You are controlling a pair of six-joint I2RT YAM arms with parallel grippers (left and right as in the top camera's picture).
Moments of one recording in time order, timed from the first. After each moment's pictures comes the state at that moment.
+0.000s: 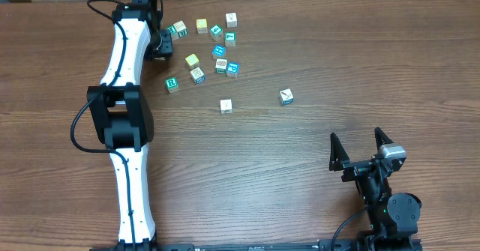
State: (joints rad) left arm 0.00 2.61 2.40 -1.09 -0.06 -0.13; right arm 0.05 0.01 0.02 -0.02 -0.11 0.12
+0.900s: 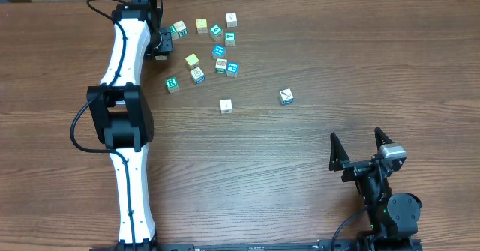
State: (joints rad) left arm 0.00 2.61 2.40 -1.07 -0.06 -0.13; right arm 0.05 0.01 0.02 -0.03 -0.11 0.12
